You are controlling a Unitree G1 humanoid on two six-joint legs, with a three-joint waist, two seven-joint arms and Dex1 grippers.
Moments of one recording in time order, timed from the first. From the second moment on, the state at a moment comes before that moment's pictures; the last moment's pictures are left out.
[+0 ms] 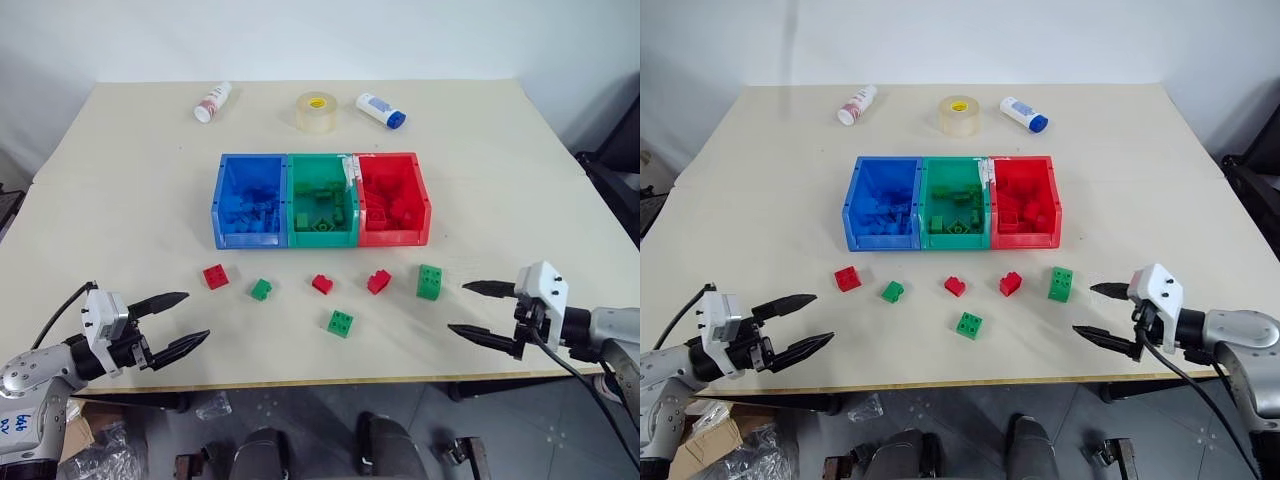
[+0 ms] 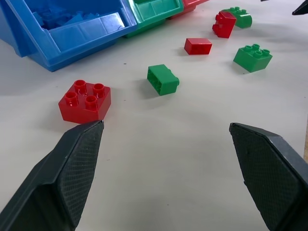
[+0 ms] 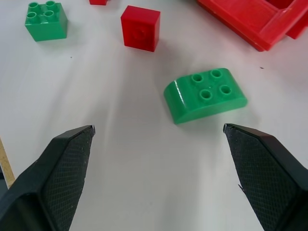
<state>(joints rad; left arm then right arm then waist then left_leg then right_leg) 0.09 0.68 0.39 0.01 -0.52 0.09 -1.14 -0.03 -0.87 -0.24 -0.11 0.42 0.28 1.14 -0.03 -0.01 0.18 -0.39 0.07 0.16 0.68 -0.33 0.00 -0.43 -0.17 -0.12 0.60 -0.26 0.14</state>
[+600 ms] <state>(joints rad) -0.02 0.68 0.33 0.09 -0.49 0.08 -1.14 0.19 -0.93 -0.41 -0.20 0.42 0.36 1.09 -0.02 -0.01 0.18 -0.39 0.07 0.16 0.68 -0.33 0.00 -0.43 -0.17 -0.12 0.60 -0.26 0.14</state>
